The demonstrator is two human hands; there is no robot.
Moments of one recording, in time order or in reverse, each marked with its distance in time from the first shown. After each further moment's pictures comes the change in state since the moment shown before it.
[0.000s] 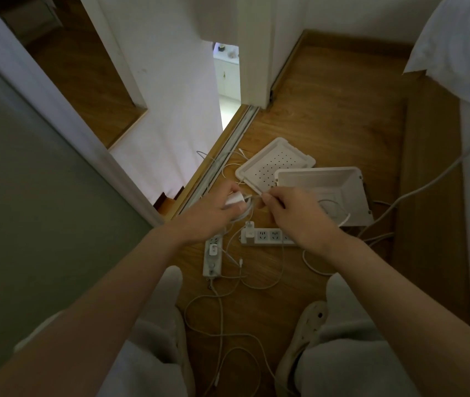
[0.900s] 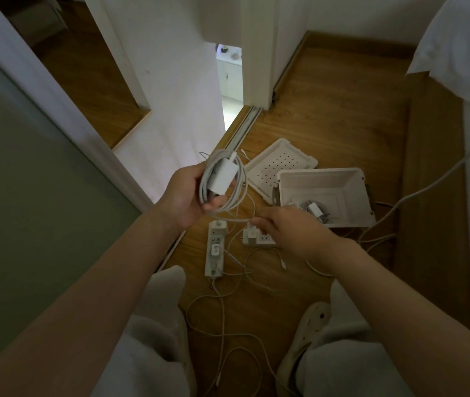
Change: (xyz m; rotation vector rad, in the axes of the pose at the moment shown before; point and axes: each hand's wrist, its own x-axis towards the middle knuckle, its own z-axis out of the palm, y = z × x) left_hand -0.003 0.011 -0.026 -1.075 0.137 -0.061; right_hand 0.003 0.021 0.012 -0.313 -0.245 -0.138
